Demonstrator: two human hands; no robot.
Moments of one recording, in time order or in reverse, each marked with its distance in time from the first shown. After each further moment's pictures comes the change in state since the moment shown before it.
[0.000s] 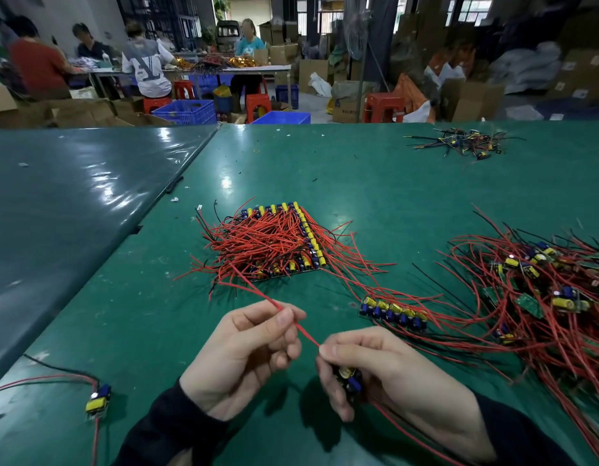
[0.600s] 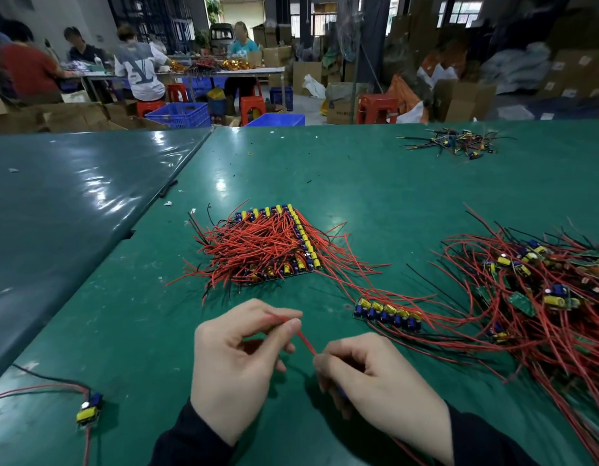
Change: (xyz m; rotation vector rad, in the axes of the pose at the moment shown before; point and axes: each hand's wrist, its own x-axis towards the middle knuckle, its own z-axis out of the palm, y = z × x) left_hand -0.002 -0.013 0.011 0.734 0.272 0.631; right_hand 0.003 0.018 0.000 -0.603 0.365 -0.034
